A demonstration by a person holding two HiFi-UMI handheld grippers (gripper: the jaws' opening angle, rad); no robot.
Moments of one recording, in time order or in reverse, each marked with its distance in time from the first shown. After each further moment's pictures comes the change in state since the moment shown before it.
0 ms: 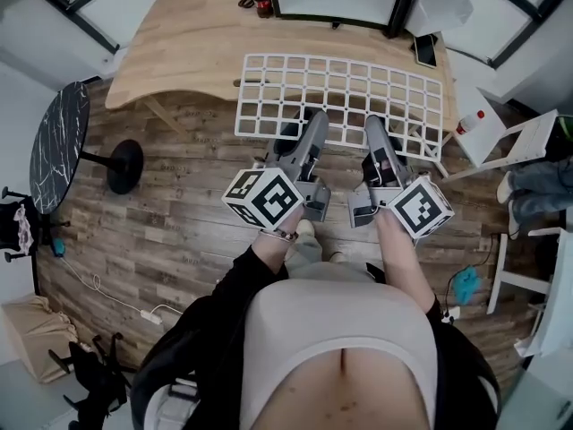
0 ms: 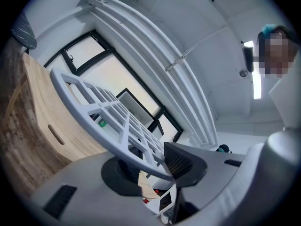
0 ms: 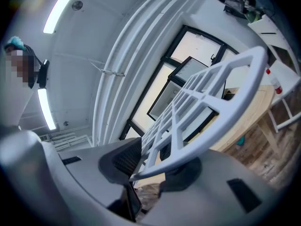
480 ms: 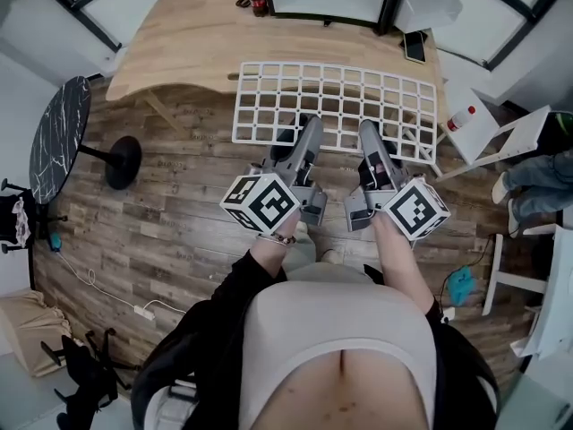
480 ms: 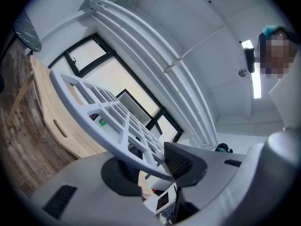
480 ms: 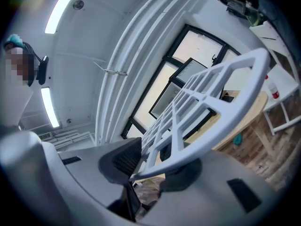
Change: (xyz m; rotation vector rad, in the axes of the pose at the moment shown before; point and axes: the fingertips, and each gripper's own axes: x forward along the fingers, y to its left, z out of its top) left arm -0.031 -0.036 -0.030 -0.006 -0.025 0.021; right arm -0.053 0.004 0.003 -0.013 0.040 0.008
